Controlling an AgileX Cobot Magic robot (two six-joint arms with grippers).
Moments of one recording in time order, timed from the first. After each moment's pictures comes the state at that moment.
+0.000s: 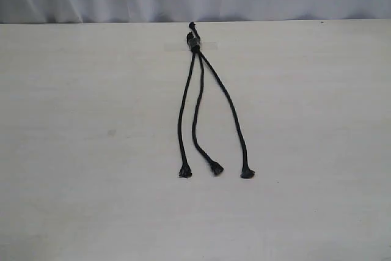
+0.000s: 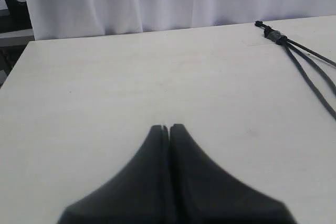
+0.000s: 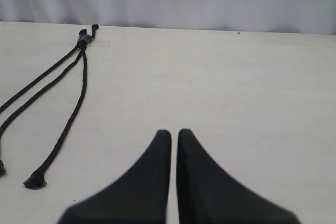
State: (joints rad) left arm 0.07 0.00 0.00 -0.04 0.36 0.02; right arm 0.06 0.00 0.00 -0.03 0.35 0.04
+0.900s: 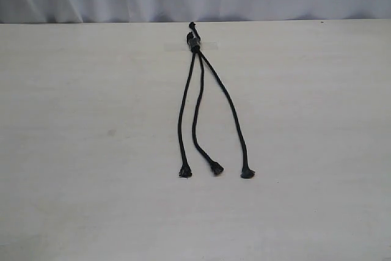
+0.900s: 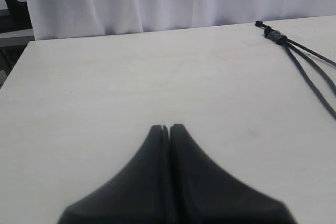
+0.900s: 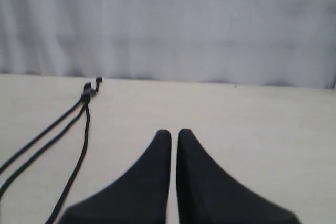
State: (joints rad) left arm 0.07 0.00 0.00 -0.04 0.36 0.02; right arm 0.06 0.00 0.00 -0.03 0.16 0.04
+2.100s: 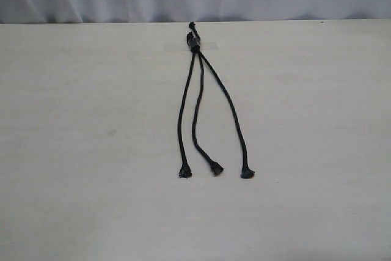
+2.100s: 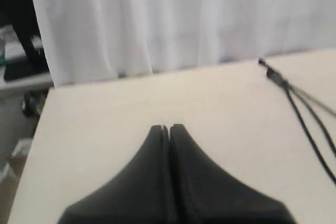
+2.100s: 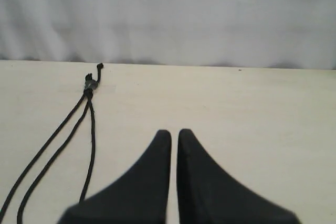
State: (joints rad) left arm 0.07 0.50 -0.60 0.01 0.53 0.03; right arm 0.06 0.64 -0.62 0.00 0.43 0.04
